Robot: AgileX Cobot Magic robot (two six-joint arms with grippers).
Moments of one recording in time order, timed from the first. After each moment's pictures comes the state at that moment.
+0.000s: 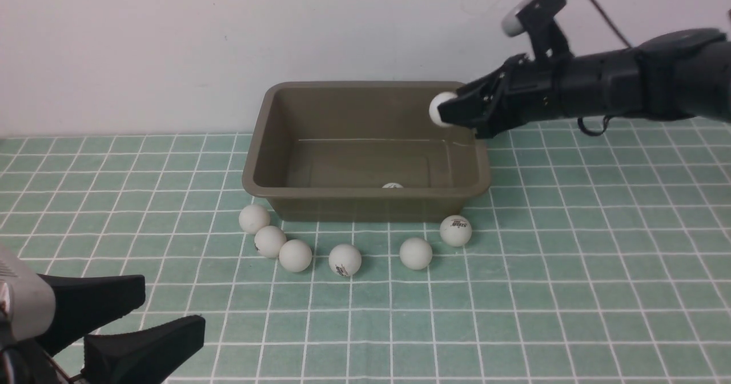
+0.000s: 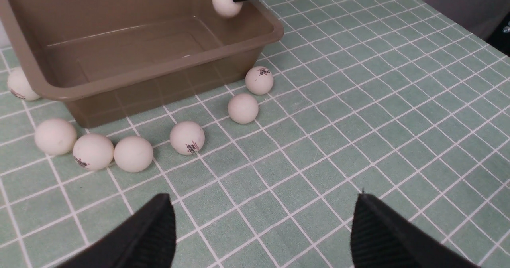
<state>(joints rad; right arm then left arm) 0.17 2.07 -1.47 1.36 0.75 -1.69 0.11 0.56 -0.51 -1.02 0.90 0.94</state>
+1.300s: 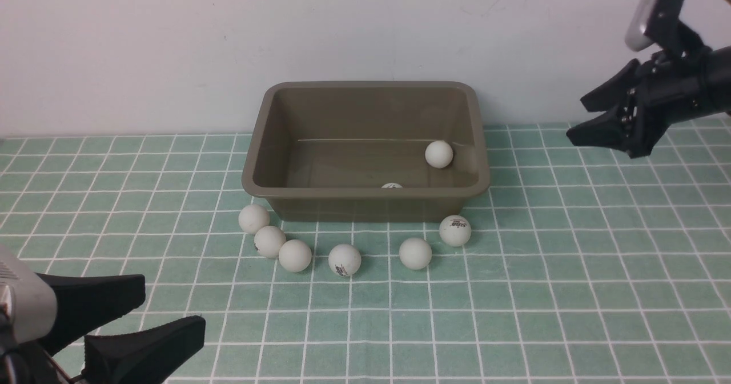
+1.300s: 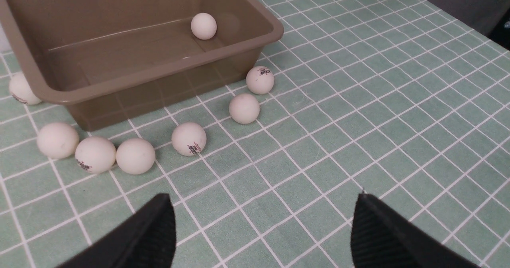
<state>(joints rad) -0.12 2.00 -1.48 1.00 0.99 -1.96 0.11 0.56 -0.51 -1.02 0.90 0.97</state>
